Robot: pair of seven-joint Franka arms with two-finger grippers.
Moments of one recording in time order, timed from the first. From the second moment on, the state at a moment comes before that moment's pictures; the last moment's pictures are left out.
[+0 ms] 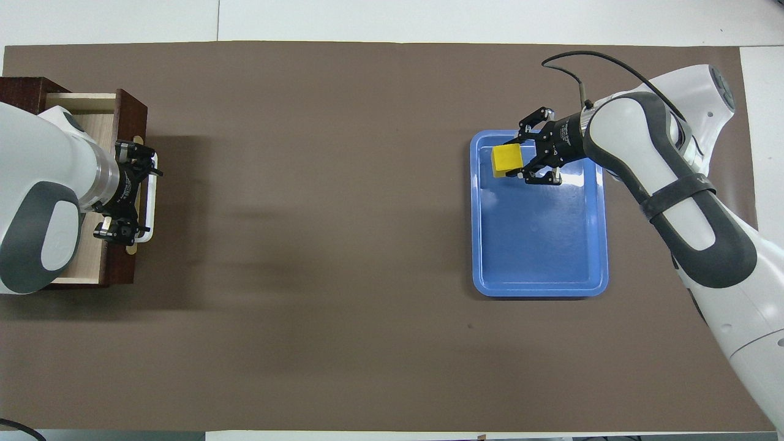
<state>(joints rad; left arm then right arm) -0.16 0.01 0.01 -1.97 0.07 1.99 -1.51 0.05 0.50 0.02 -1.67 0.69 2.06 1.24</state>
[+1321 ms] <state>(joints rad) -0.05 0.04 0.00 -1.98 0.07 2.06 -1.40 0.05 0.48 0.02 -1.79 0.72 2.11 1.15</state>
